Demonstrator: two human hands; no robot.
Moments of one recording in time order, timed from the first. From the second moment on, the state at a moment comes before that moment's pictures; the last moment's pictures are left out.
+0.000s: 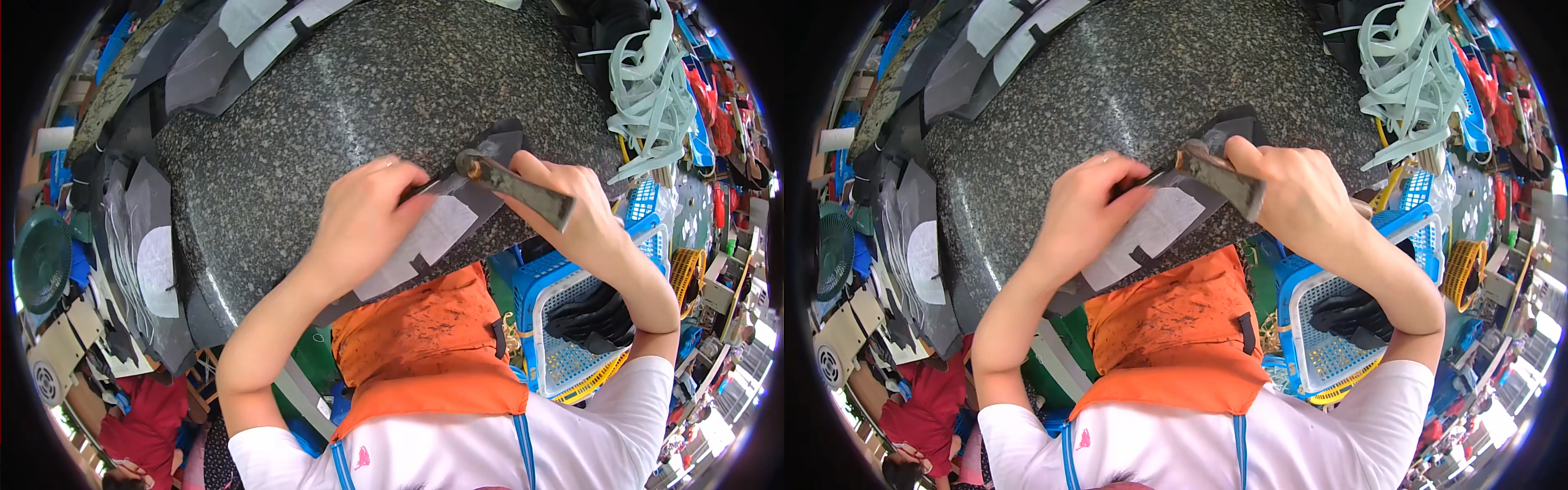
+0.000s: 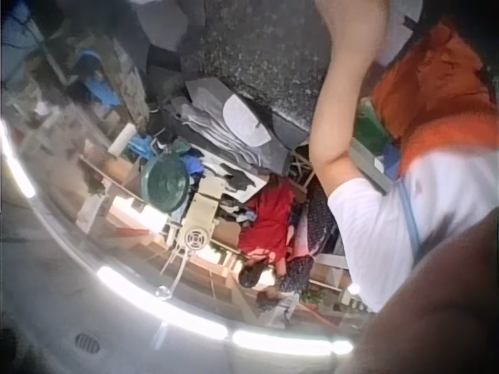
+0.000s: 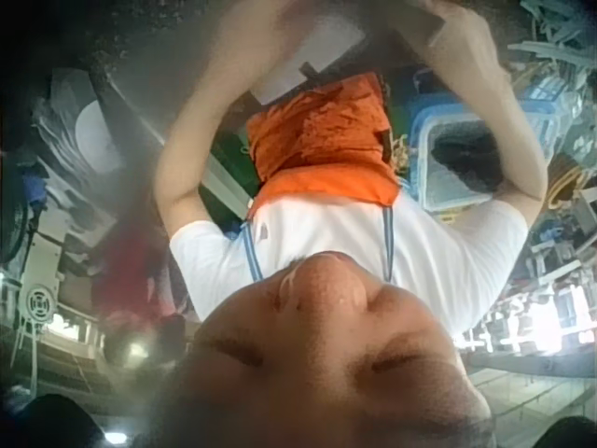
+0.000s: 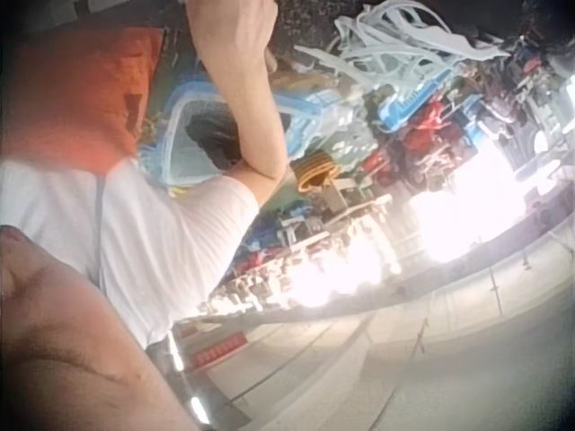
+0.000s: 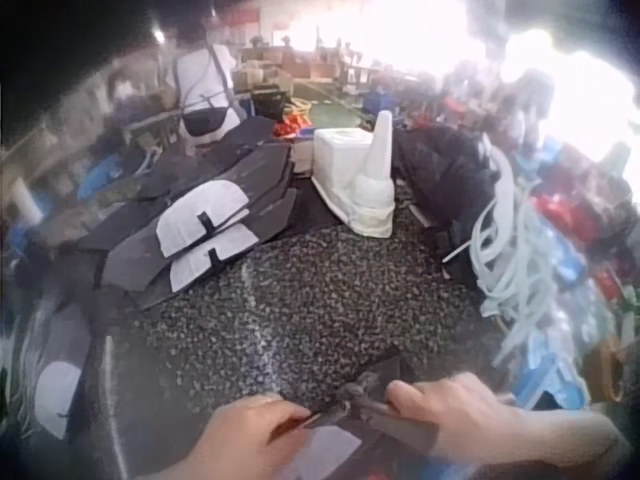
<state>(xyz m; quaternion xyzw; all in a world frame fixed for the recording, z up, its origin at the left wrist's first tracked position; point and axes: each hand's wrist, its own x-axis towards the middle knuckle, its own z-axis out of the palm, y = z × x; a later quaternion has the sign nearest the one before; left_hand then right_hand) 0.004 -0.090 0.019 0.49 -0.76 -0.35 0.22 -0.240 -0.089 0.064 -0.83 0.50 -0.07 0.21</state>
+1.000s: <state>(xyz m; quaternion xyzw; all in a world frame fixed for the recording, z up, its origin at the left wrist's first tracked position) 0.016 -0.071 0.004 0.35 -0.90 -0.05 0.24 -0.234 -0.089 0.060 -0.84 0.45 -0.10 0.28</state>
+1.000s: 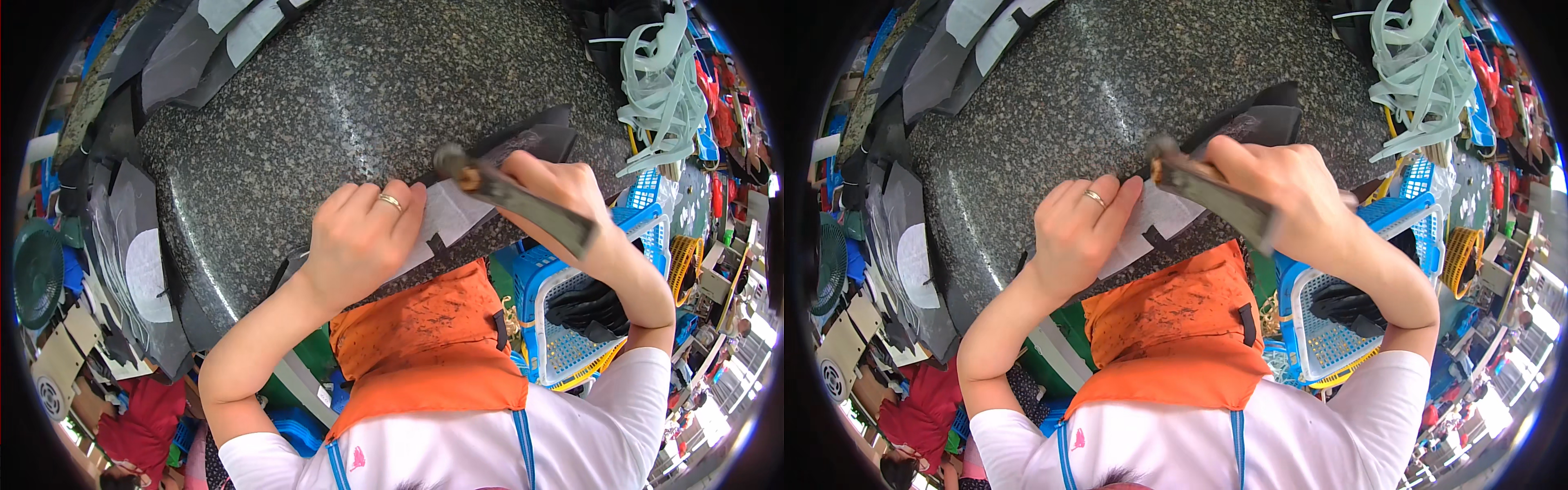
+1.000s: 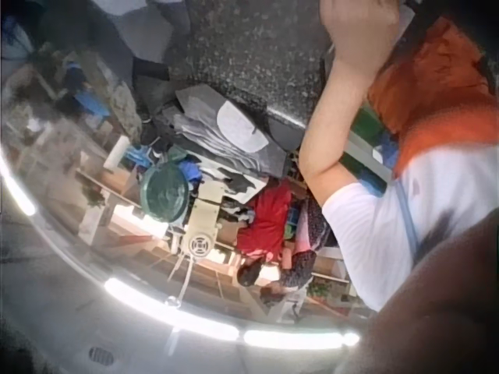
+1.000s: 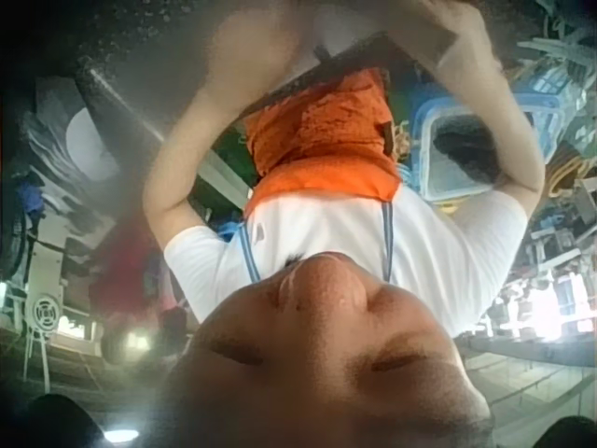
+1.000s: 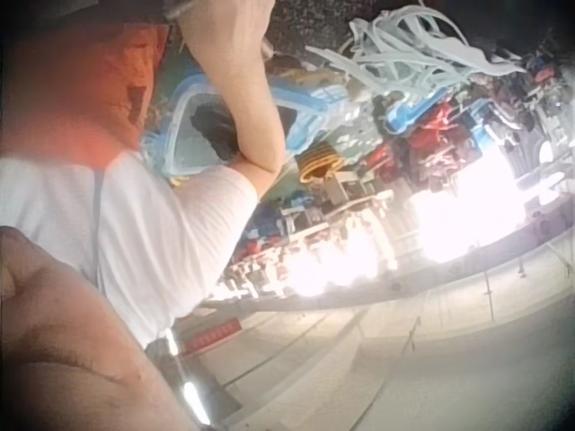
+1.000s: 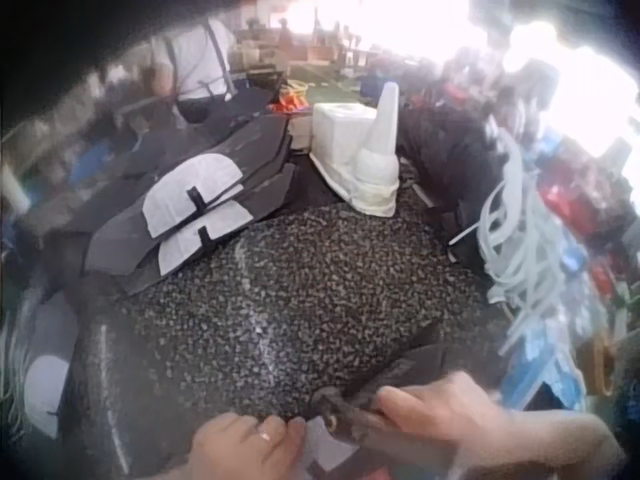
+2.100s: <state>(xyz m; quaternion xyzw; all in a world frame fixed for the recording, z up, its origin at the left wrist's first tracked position) 0.079 -0.015 0.003 0.44 -0.84 -0.13 0.28 -0.153 -0.062 0.063 -0.93 0.33 0.01 0.19</state>
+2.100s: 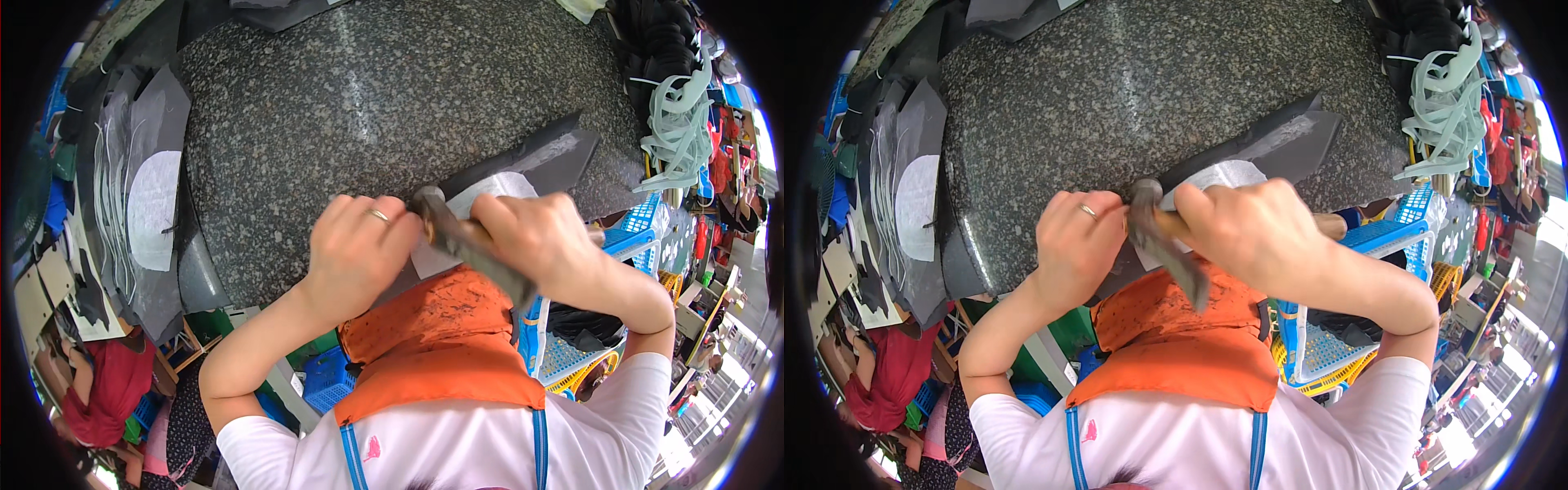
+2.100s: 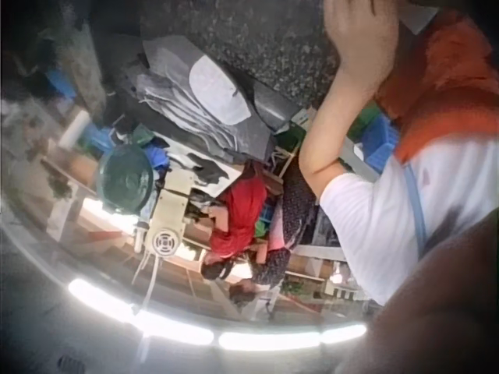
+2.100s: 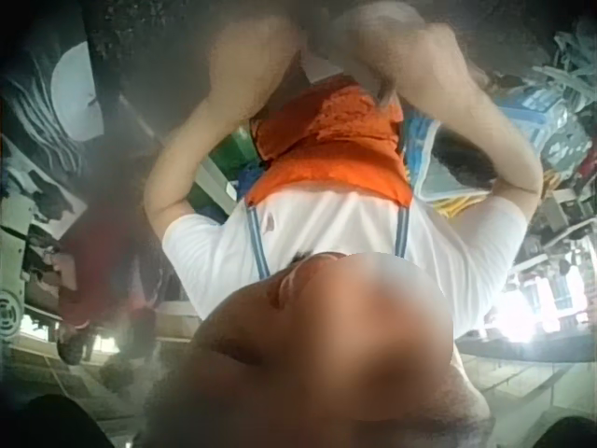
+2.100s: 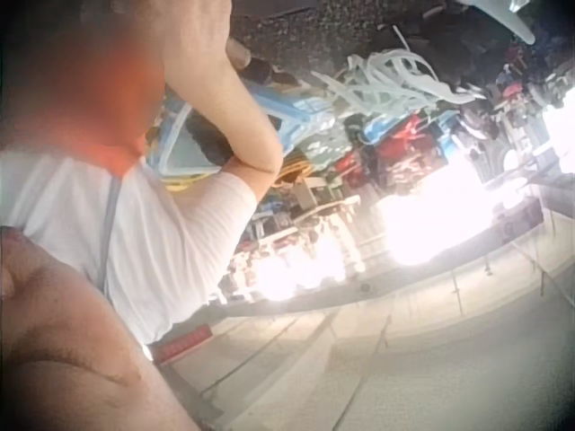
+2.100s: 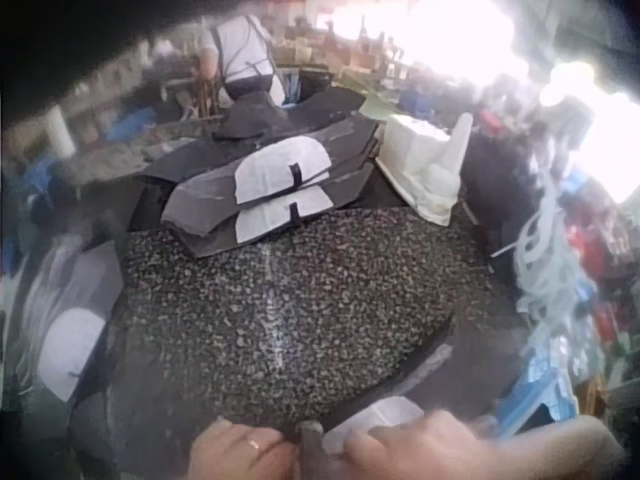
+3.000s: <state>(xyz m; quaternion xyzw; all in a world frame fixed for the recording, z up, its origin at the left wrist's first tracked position) 0.120 0.039 -0.004 0.47 -0.82 -0.05 0.32 -0.100 -0.047 0.063 -0.93 0.29 -0.08 0.20</state>
